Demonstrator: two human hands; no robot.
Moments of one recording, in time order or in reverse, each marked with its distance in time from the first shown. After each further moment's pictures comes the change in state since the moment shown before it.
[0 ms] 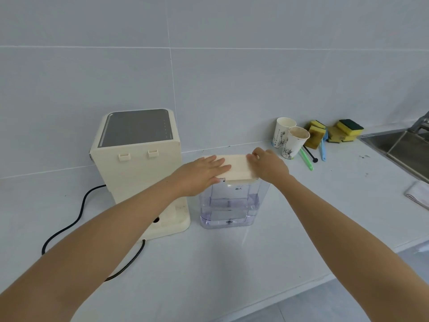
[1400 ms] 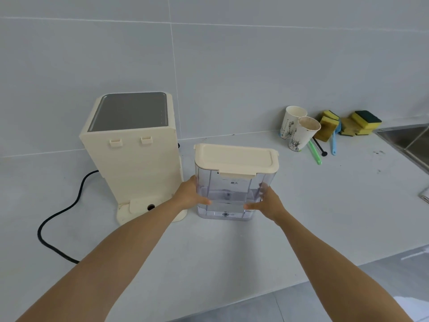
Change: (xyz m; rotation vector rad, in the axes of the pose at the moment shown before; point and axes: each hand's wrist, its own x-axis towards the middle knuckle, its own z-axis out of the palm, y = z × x) left_hand -0.004 -0.026 0.095 -0.886 0.107 -0.701; right_hand -0.021 0.047 0.082 0.544 -0.310 0.046
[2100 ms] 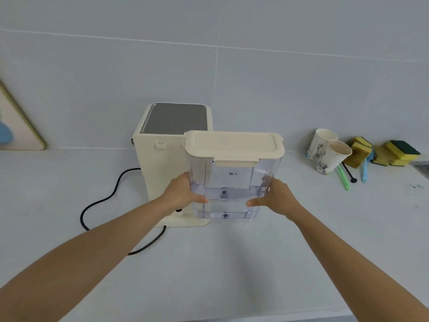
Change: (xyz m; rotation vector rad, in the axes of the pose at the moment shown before) left_hand -0.056 0.005 -0.057 -0.123 0.109 0.034; right_hand -0.040 -0.084 -0.008 -0.168 -0.066 -0.145
